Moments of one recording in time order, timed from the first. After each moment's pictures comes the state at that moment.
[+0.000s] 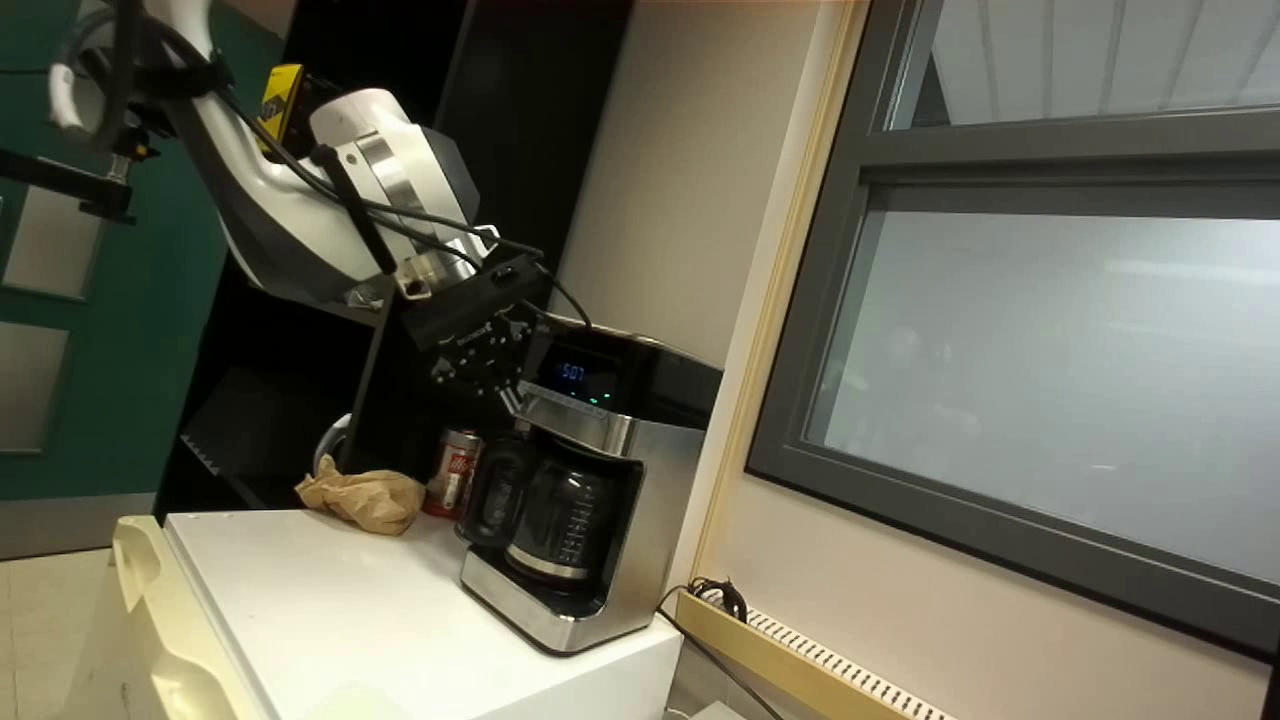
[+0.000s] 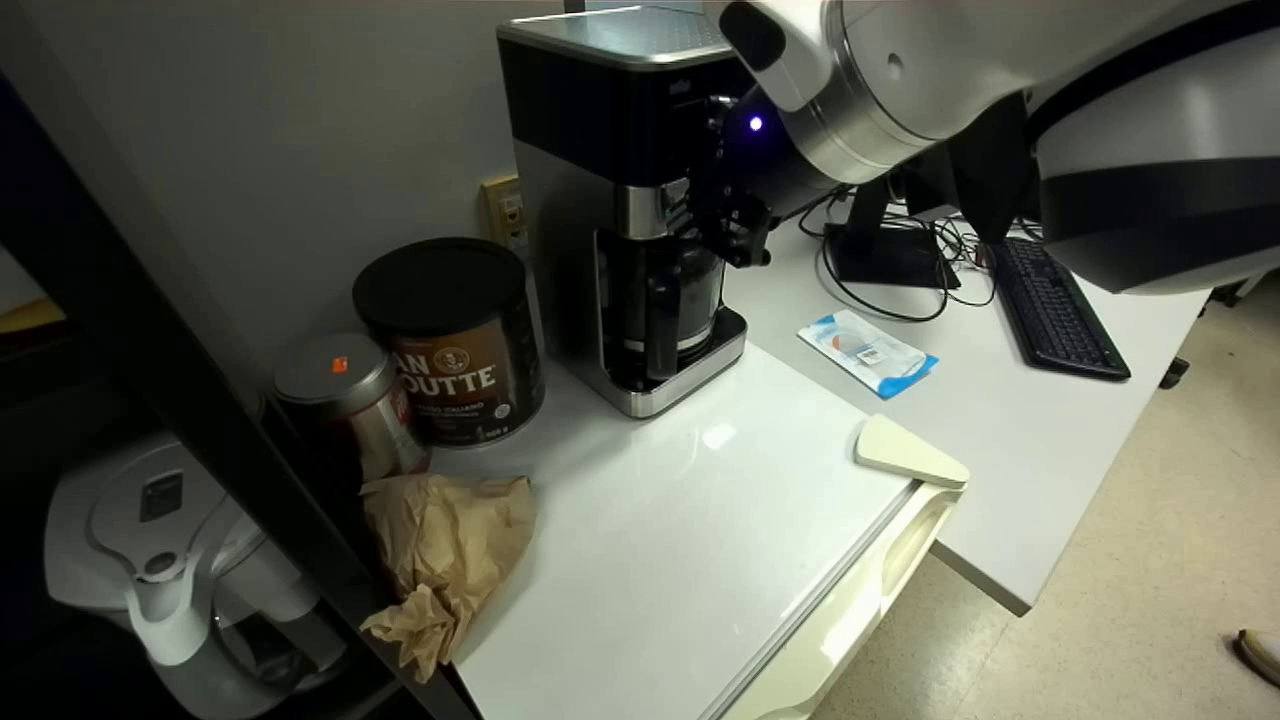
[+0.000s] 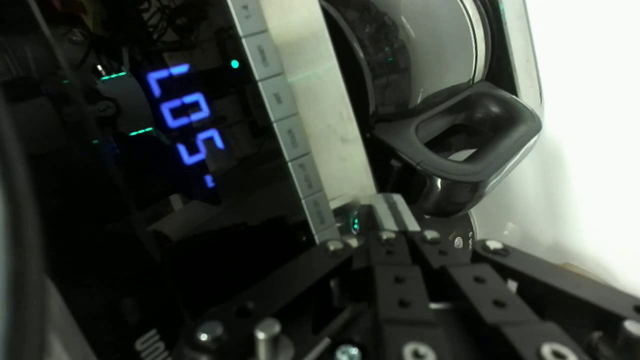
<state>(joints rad) 0.33 0.76 -0.23 -1.54 -0.98 3.02 -0.03</state>
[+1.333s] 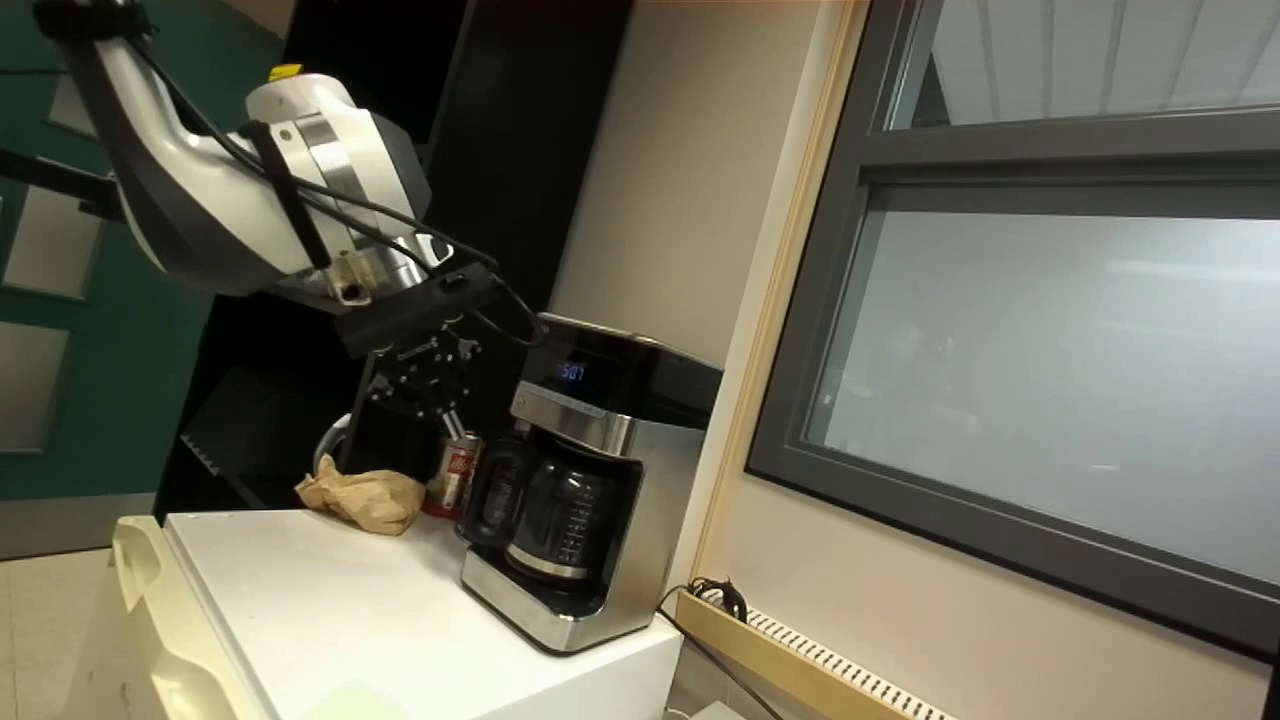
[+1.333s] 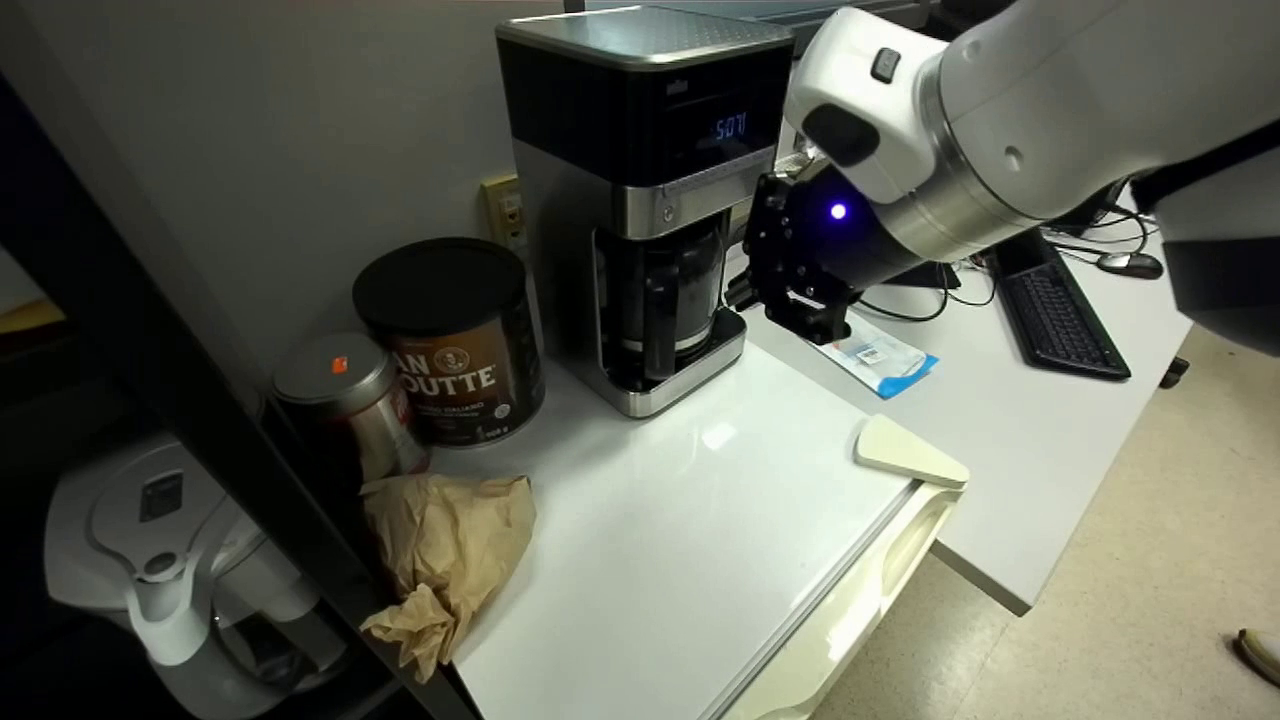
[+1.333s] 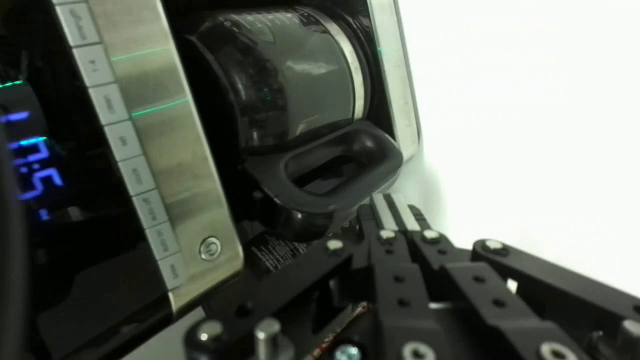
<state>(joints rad) 0.37 0.66 -0.24 -1.77 -1.05 3.04 -0.03</state>
